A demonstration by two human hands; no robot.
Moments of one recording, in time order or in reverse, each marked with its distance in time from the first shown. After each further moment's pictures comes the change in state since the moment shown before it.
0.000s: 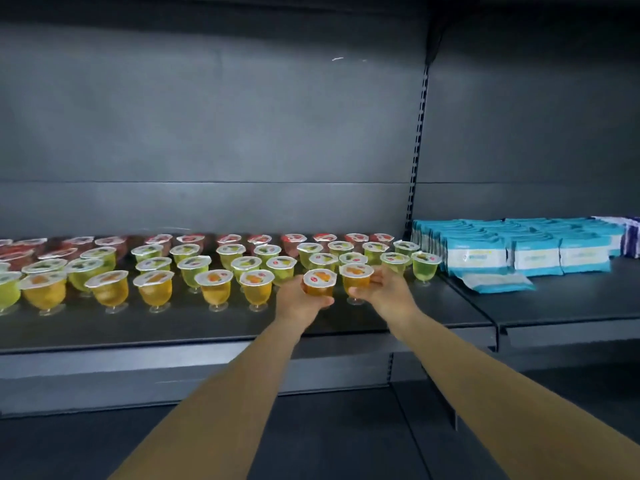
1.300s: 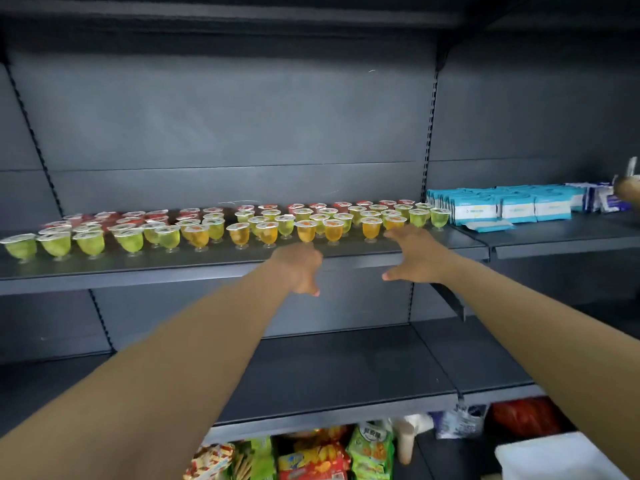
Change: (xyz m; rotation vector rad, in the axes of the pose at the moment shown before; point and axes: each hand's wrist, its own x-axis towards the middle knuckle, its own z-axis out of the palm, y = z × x) left_hand -0.170 -0.023 -0.222 1.296 -0.369 0.500; right_hand -0.245 -0.107 0.050 -1.153 -0.200 -0.210
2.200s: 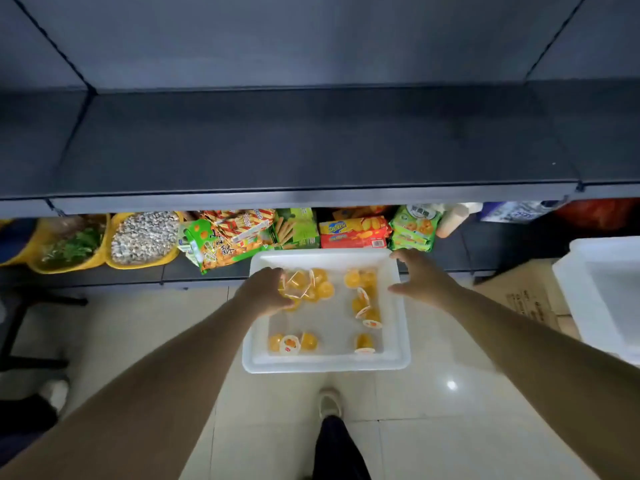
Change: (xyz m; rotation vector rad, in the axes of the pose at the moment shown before) left_hand -0.125 -0.038 0.500 -0.650 -0.716 -0.347; right_hand -0.075 -0.033 0.480 0.259 -0.724 0.225
